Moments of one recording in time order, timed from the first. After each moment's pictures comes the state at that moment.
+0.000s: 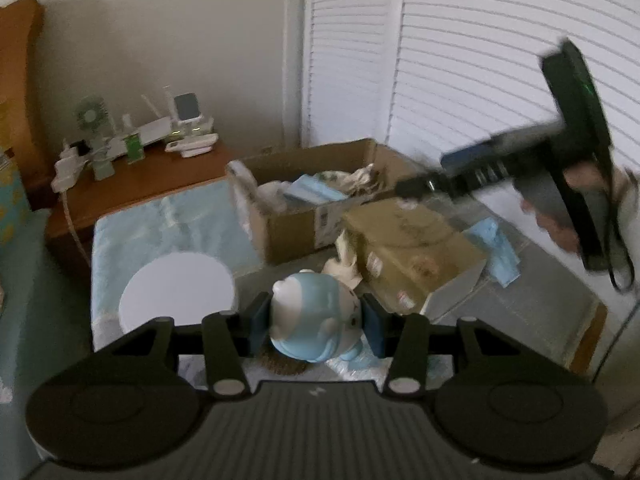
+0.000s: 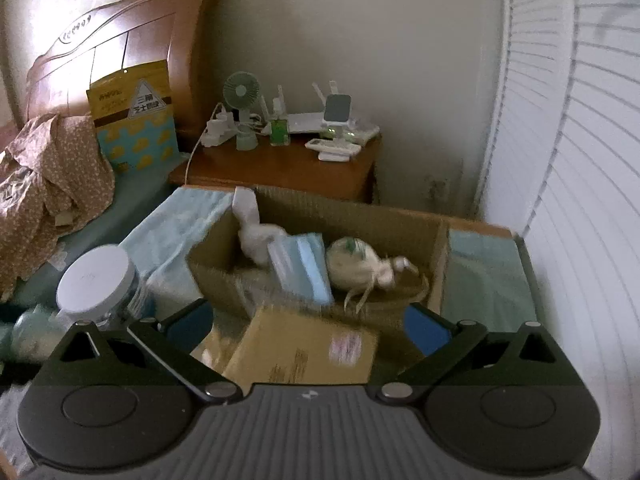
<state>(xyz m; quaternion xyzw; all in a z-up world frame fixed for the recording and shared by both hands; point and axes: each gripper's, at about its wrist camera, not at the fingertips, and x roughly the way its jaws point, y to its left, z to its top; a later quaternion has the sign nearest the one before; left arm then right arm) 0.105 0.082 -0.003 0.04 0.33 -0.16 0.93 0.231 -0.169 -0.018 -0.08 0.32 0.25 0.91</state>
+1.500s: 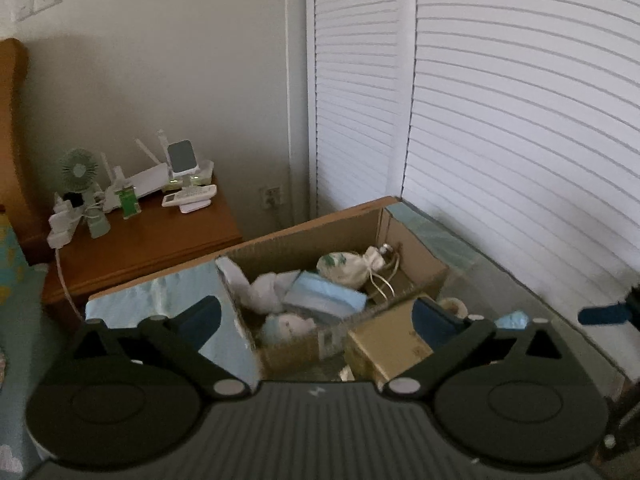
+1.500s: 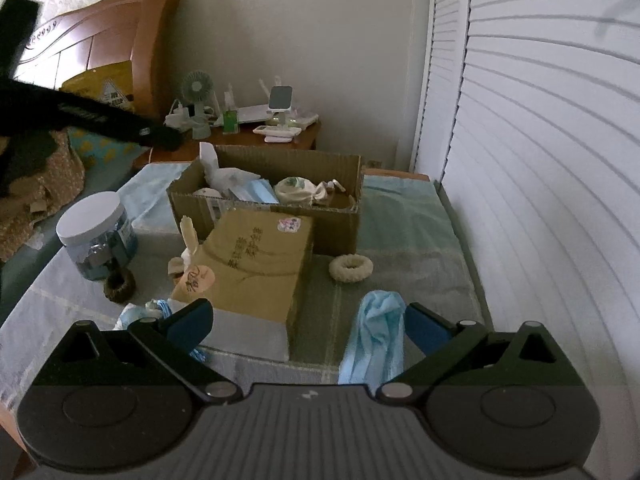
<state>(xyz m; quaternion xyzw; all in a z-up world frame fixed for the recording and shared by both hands) 0.183 0.042 0.030 0.05 0.30 -0.13 0.94 0.127 -0.228 -0.035 -0.07 0.31 0.17 0.93</state>
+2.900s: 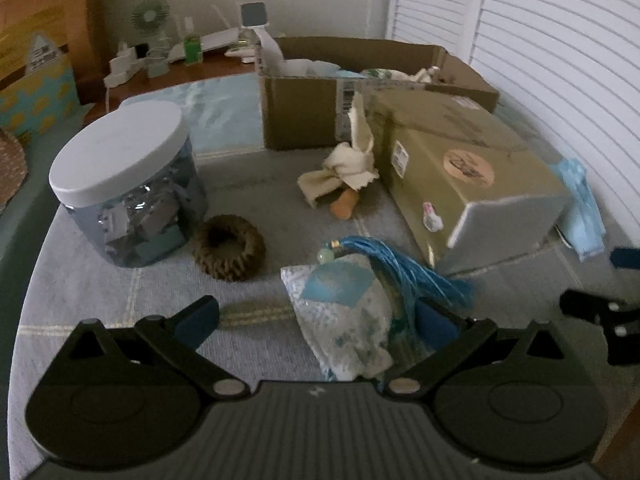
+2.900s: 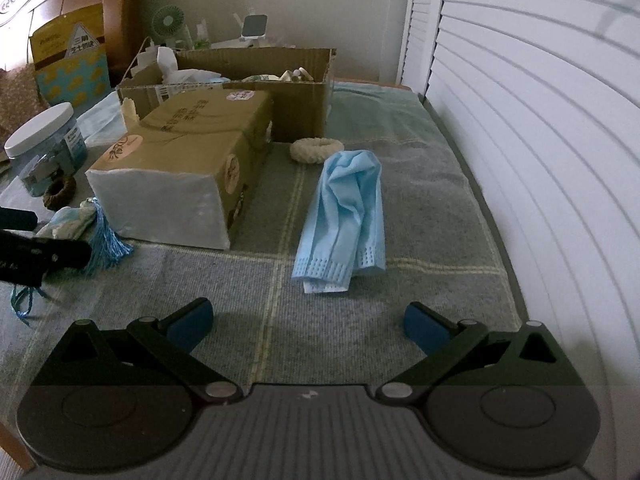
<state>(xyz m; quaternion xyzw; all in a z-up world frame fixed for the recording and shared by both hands) 0.110 0.018 -0.099 -0.02 0.41 0.00 0.91 0.138 -0.251 -0.119 -0.09 0.38 0.14 0.91</state>
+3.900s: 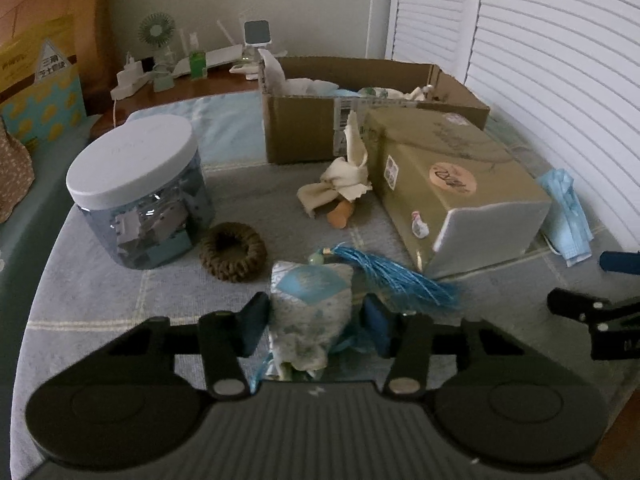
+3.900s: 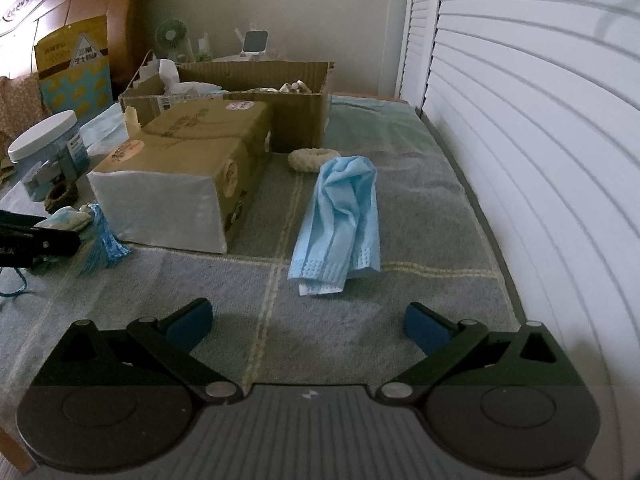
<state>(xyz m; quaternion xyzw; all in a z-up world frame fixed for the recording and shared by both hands) 0.095 0.018 -0.092 -0.02 0.38 0.00 0.92 0.131 -0.257 -0.124 -0.08 0.35 0.14 0.92</state>
